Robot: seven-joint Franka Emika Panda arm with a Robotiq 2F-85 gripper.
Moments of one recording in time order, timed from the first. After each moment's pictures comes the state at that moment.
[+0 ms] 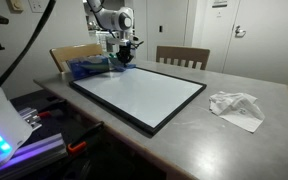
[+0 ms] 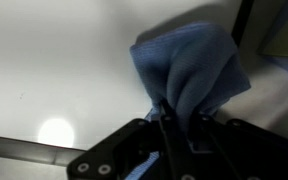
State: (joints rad) arm 0.24 0.87 0.10 -1.44 0.01 2.23 0.11
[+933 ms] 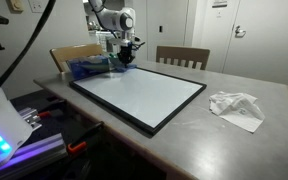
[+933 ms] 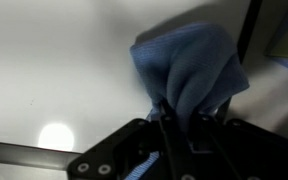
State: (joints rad) arm 0.22 0.86 0.10 -1.46 0.03 2.23 0.10
